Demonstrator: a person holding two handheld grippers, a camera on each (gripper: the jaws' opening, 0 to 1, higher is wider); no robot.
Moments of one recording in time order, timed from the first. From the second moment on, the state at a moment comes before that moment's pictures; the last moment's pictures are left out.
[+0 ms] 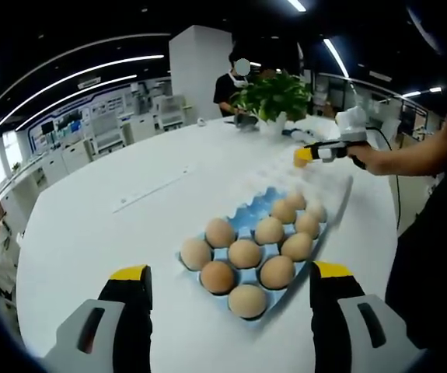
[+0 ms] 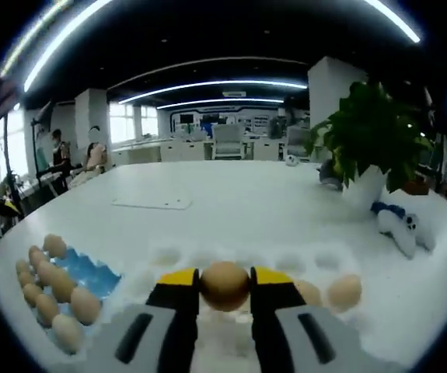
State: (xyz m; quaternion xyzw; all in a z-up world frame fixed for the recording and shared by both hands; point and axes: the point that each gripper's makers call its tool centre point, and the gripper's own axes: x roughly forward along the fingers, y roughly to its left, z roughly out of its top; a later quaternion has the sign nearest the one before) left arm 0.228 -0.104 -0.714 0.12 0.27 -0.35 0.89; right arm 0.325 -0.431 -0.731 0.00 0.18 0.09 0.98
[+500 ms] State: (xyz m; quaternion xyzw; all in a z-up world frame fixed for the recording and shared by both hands) left arm 0.225 -0.099 -0.713 0.12 0.27 -0.35 0.89; right arm 0.327 -0.299 -0.717 0.02 0.17 0.26 0.95
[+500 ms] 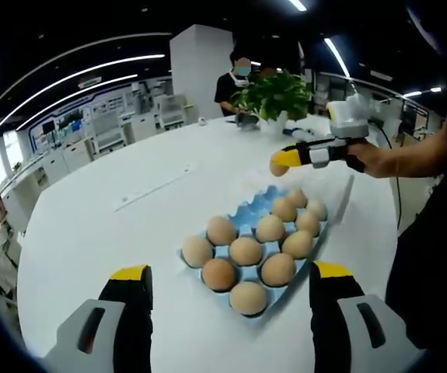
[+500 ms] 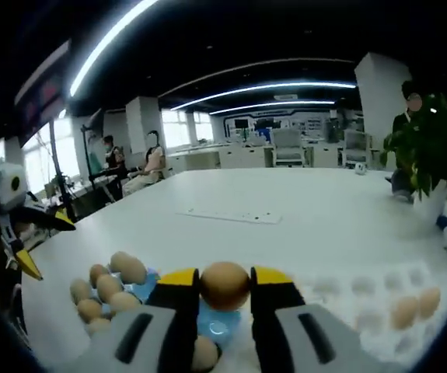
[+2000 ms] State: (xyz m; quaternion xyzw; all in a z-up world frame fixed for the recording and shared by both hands) left arm 0.227 -0.100 -0.712 0.09 0.27 -0.35 0.89; right arm 0.317 -0.191 -0.773 -0.02 0.25 0.39 0.88
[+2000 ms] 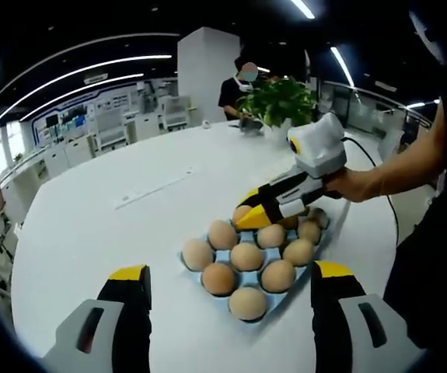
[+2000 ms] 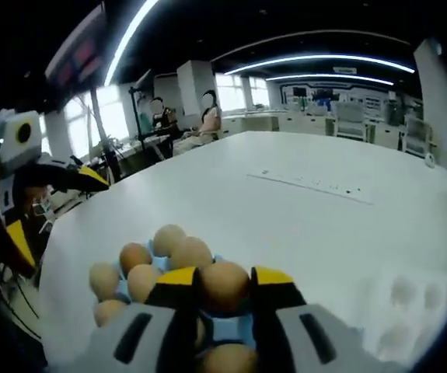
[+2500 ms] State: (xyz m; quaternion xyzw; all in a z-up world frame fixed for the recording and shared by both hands) left arm 0.227 -0.099 -0.713 0.10 0.27 -0.35 0.89; right arm 0.319 -0.193 -0.774 -0.01 0.26 0.39 0.88
